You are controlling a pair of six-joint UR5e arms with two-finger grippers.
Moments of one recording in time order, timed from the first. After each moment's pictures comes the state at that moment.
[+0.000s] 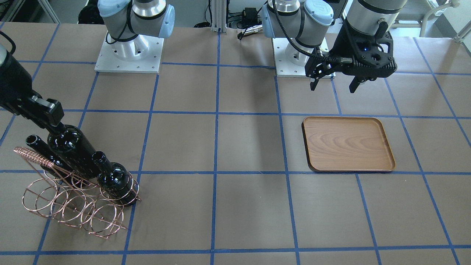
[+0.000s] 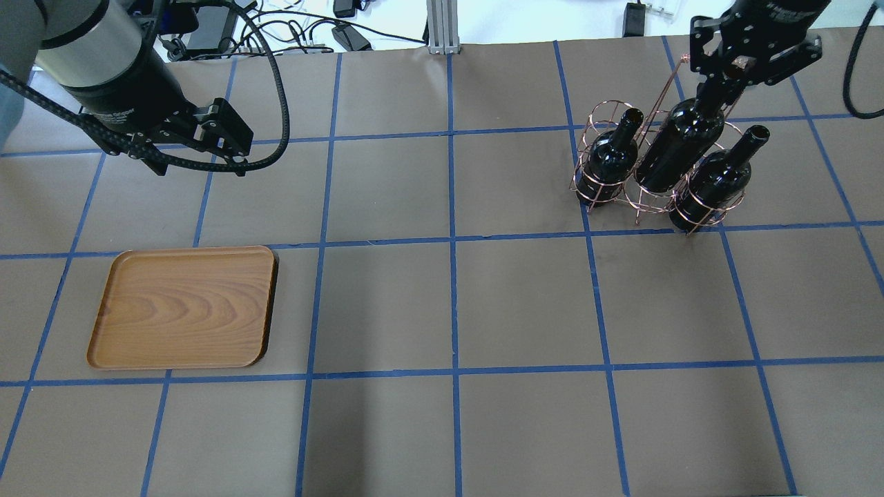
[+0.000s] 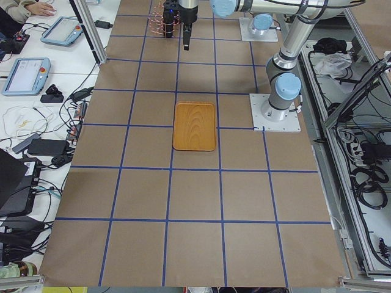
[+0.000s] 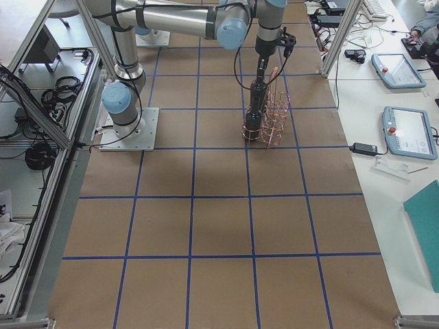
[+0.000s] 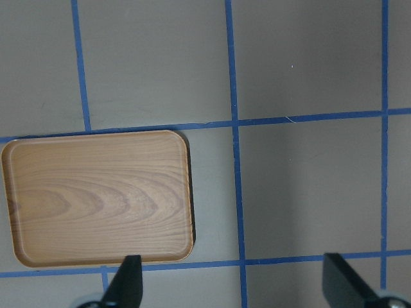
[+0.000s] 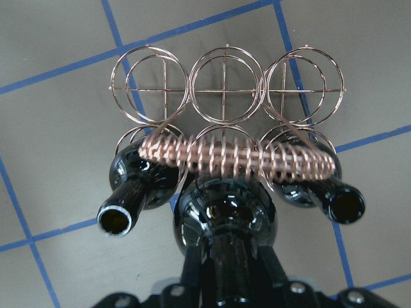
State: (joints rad) left arm -1.52 -1.52 -1.58 -1.59 1.58 0.11; right arm 1.39 -1.43 1.35 -1.52 -1.54 0.11
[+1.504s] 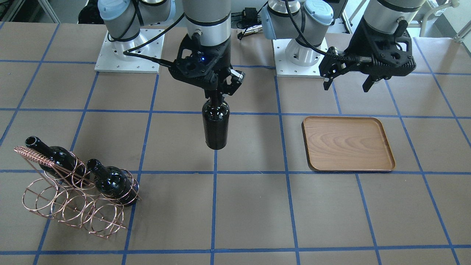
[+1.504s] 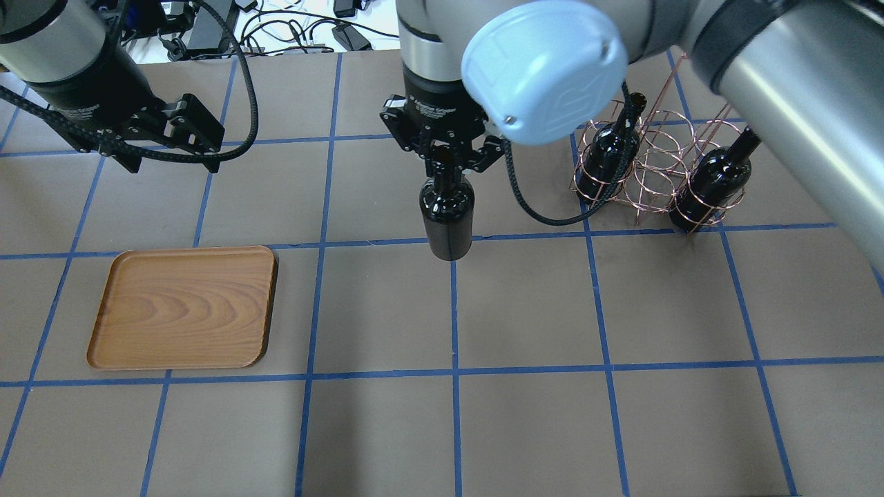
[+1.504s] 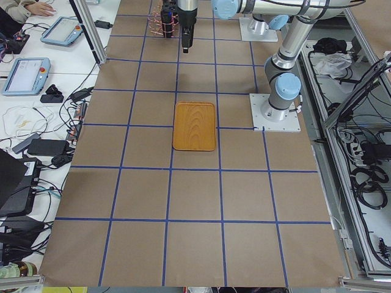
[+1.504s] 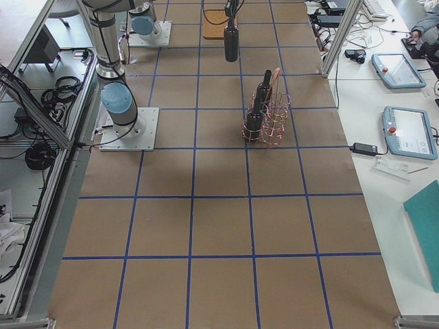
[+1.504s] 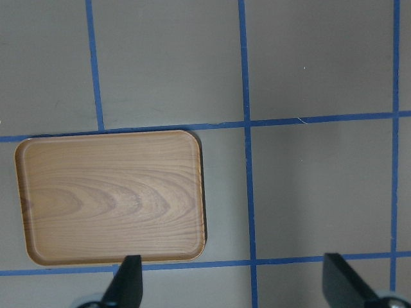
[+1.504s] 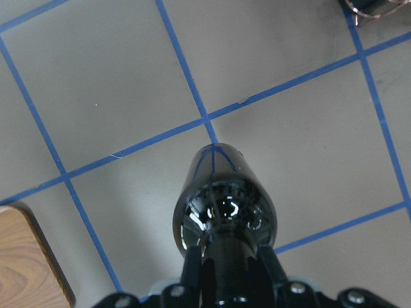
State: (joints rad) left arm -1.46 -1.51 -1.57 -1.59 1.59 0.15; right arm 2.02 -1.33 1.33 -1.60 -1.55 0.82
